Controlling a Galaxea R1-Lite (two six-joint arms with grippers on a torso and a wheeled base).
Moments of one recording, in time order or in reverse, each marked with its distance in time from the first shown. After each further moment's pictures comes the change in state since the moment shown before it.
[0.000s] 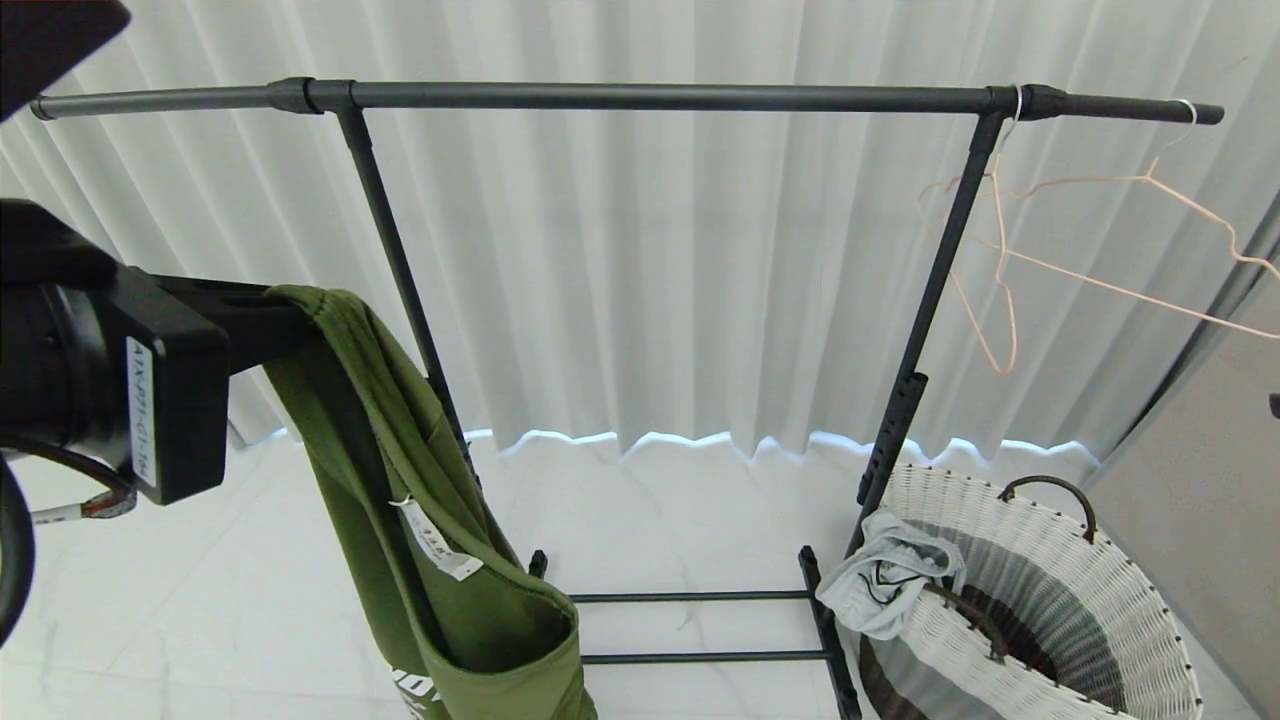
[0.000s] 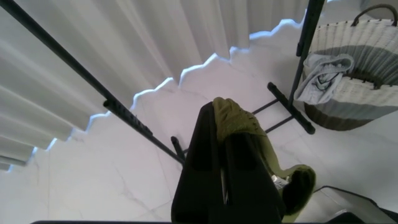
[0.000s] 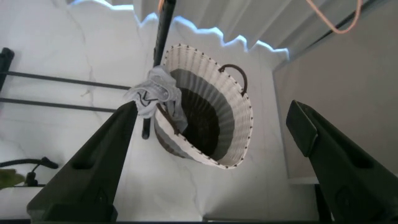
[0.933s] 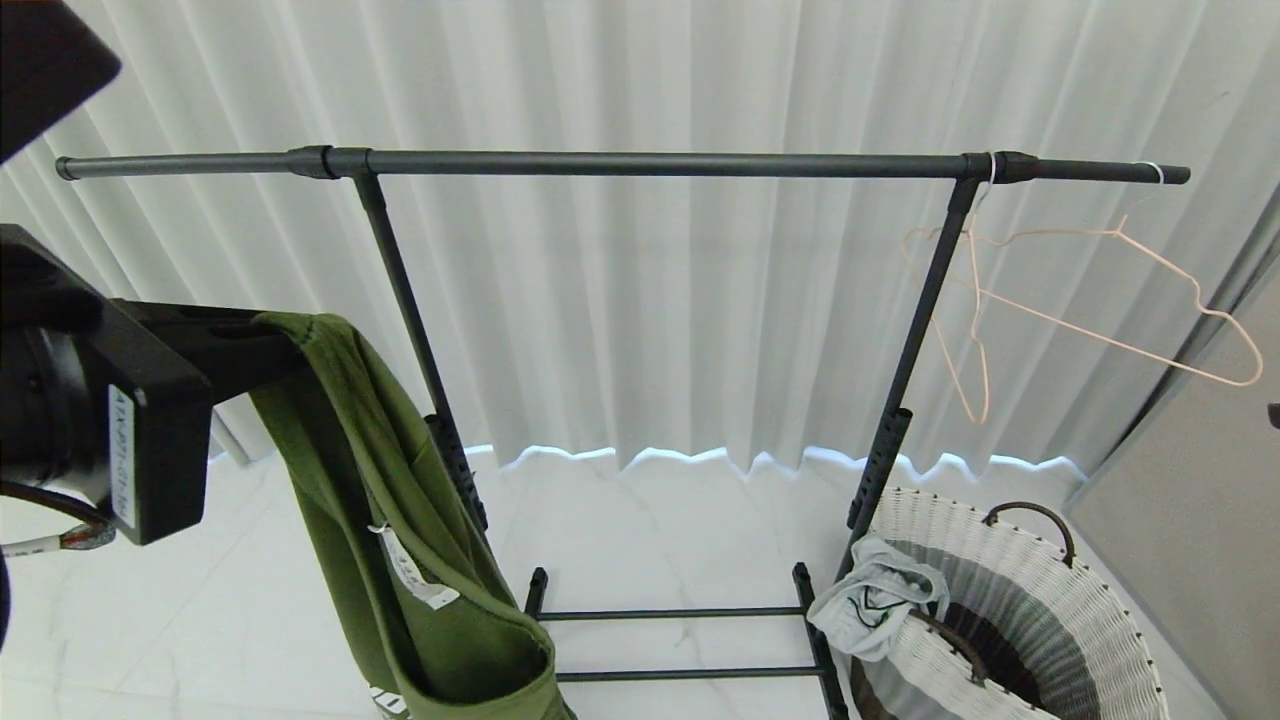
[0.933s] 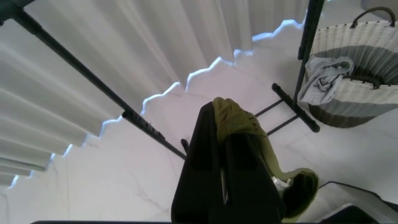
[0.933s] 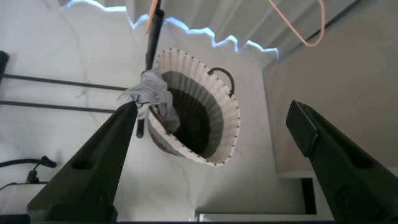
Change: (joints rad) left arm 0.000 -0.026 0.041 0.000 0.000 0.041; right arm -0.018 0.004 0.014 0.000 -0.003 -0.008
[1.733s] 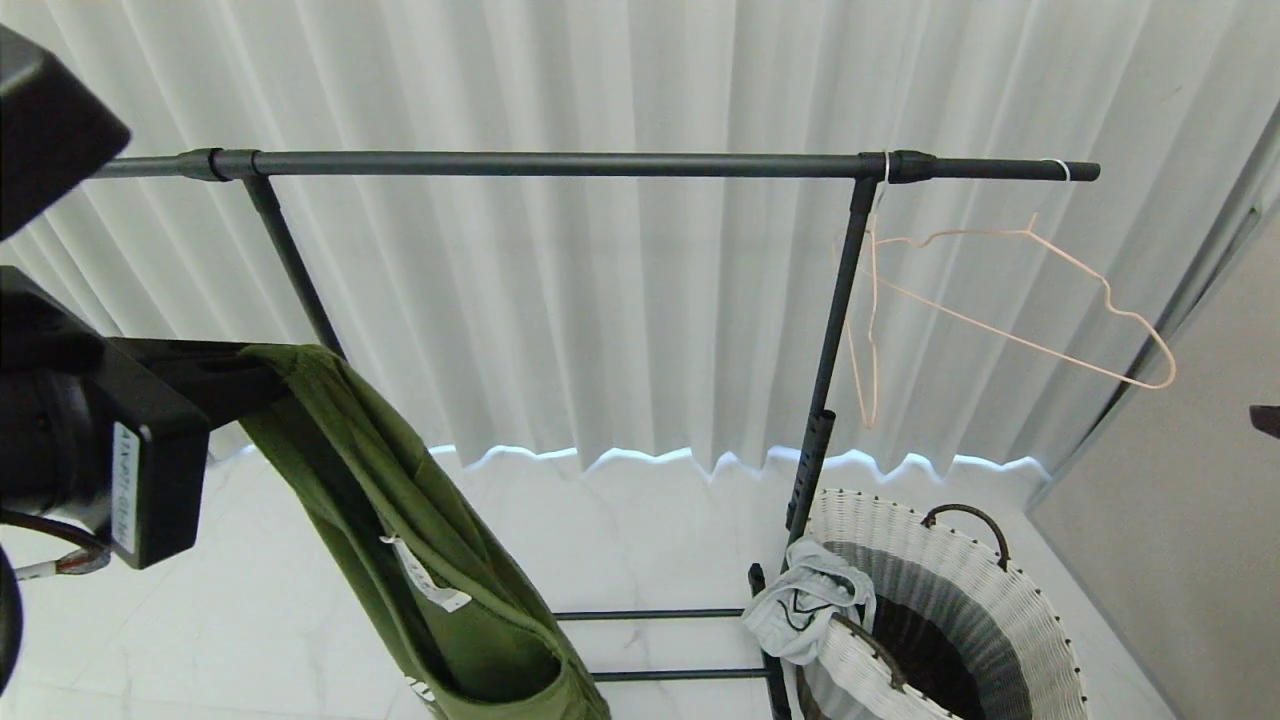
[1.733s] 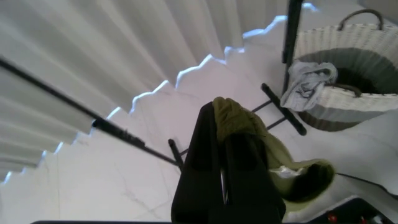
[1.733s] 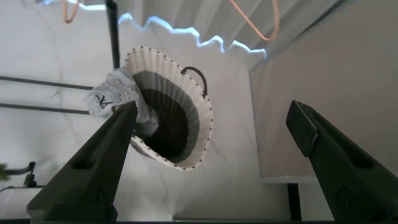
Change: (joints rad) left arm 0.039 -0.029 0.060 0.000 0.001 -0.004; right arm 0.000 0.000 0.055 -0.069 -0.001 -0.011
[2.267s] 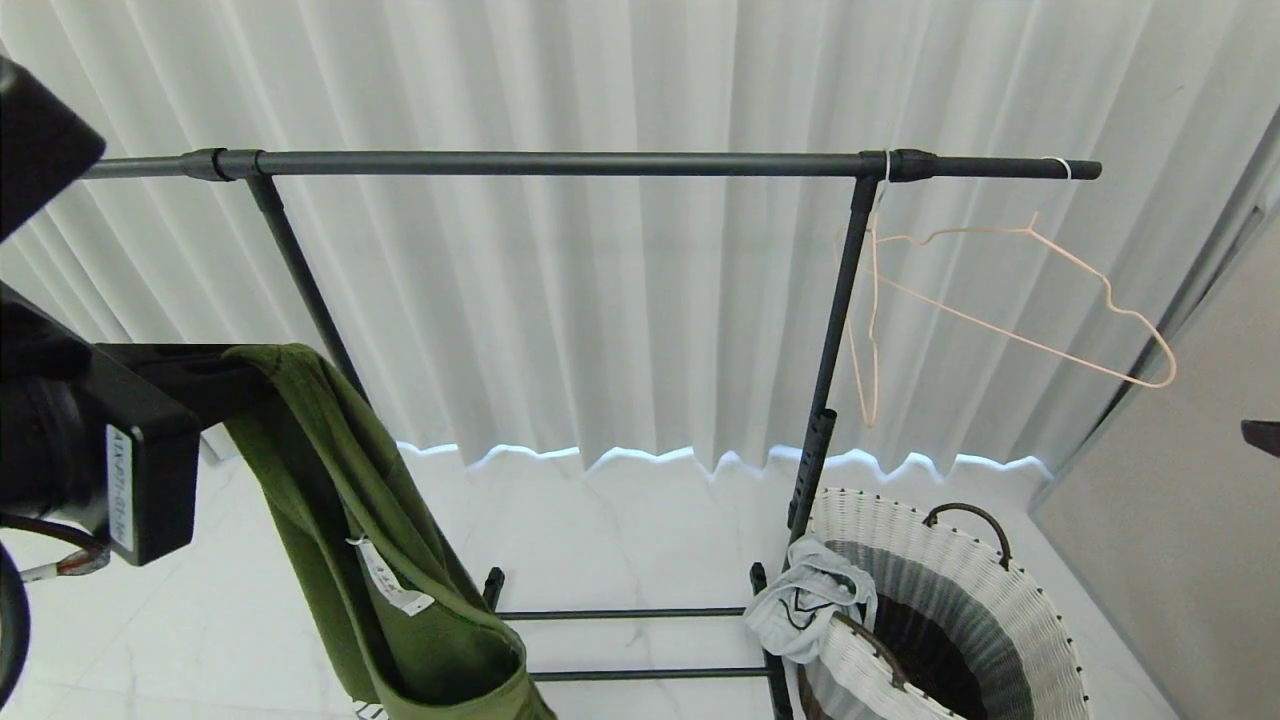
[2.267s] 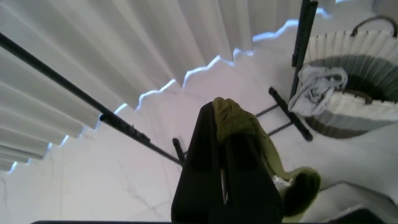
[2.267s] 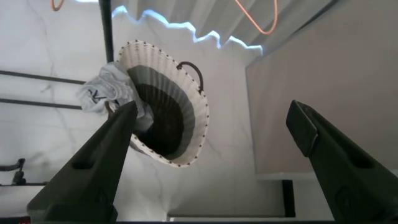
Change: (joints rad) left arm 0.038 -0.024 0.063 -0.082 -0.001 0.001; right arm -0.018 0.002 0.042 -0.033 0.000 -0.027
